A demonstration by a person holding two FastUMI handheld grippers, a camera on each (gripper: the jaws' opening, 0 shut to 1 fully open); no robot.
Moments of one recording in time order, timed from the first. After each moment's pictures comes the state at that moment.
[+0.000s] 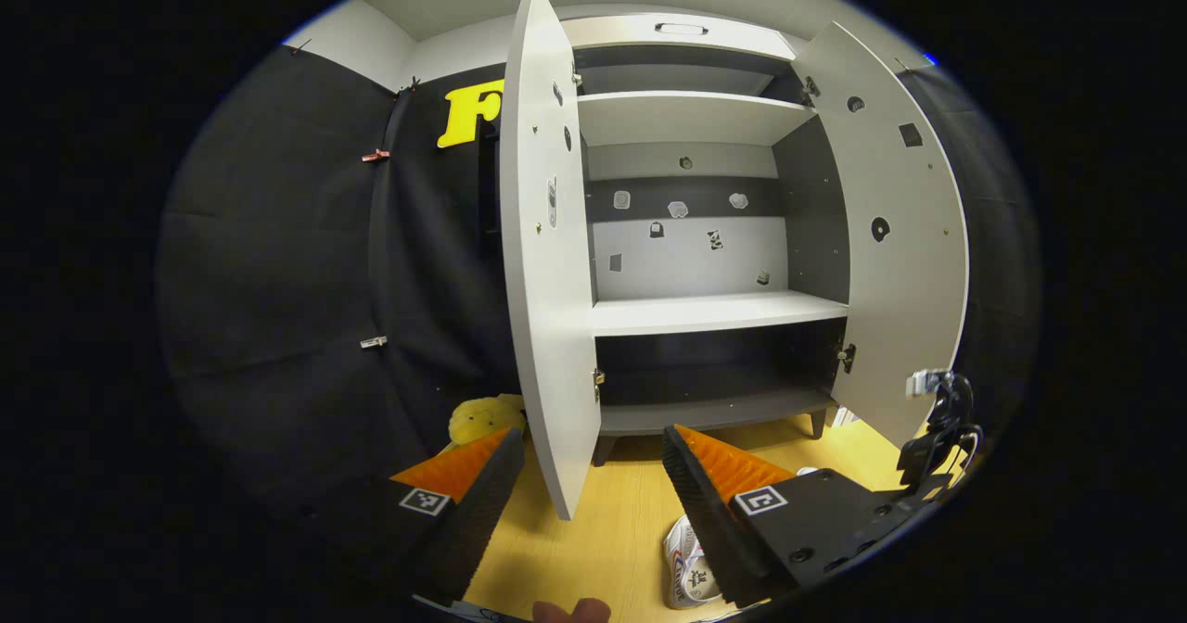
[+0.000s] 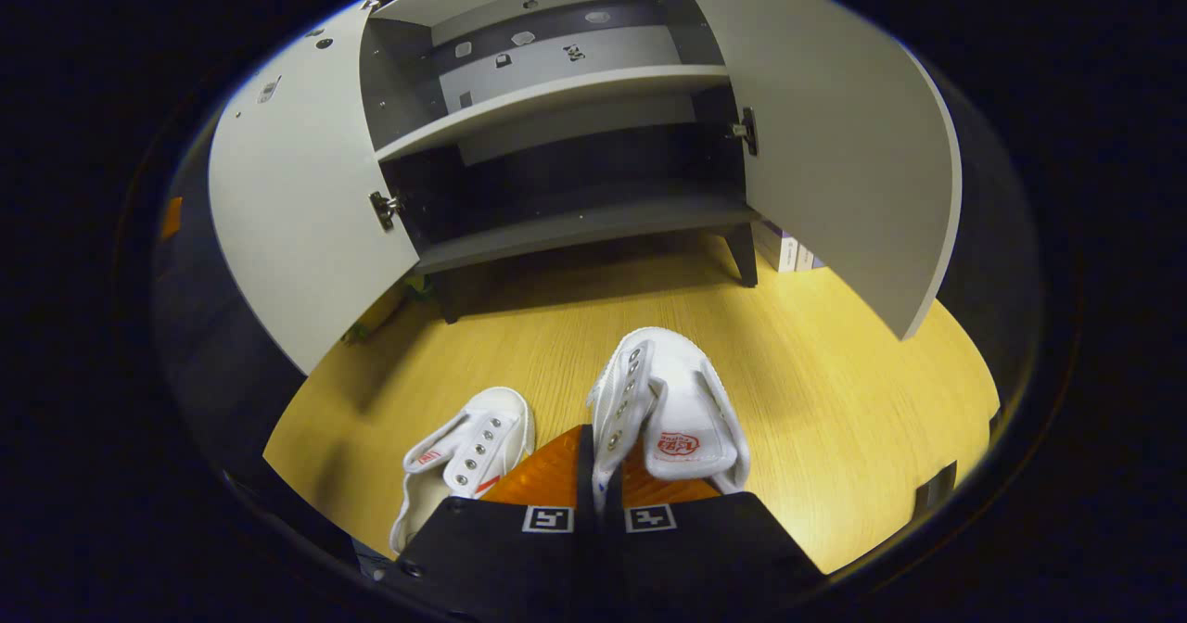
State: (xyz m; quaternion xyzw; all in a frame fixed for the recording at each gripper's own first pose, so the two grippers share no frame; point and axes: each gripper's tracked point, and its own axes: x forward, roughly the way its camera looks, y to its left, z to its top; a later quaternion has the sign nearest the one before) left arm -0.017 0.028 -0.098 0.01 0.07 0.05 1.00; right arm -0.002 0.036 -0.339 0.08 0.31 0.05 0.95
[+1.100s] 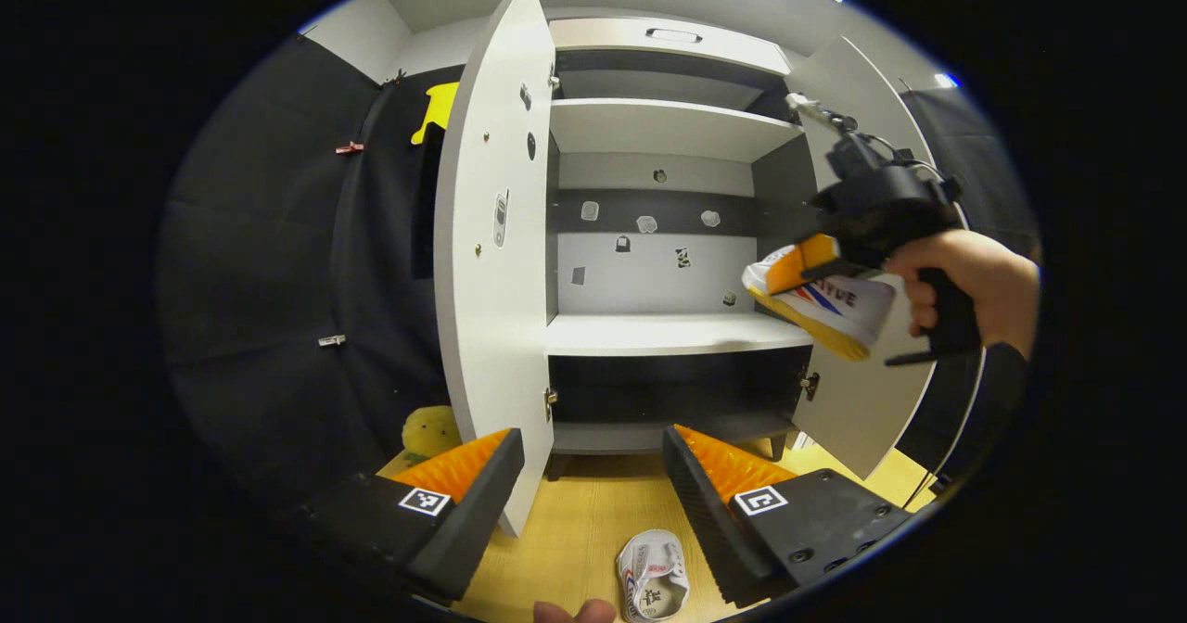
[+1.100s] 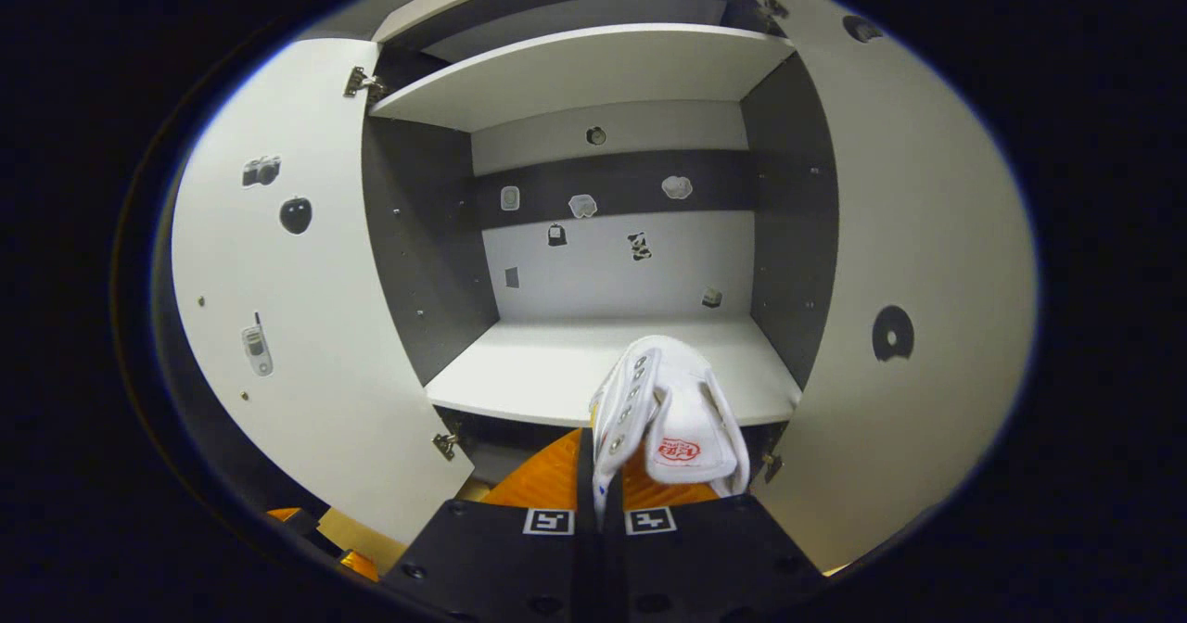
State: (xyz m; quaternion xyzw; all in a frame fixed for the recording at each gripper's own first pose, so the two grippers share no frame) left arm 0.013 -0.005 -0.077 -0.01 0.05 0.00 1.00; right arm 0.198 0.067 -0.038 0.03 0.20 0.08 0.98
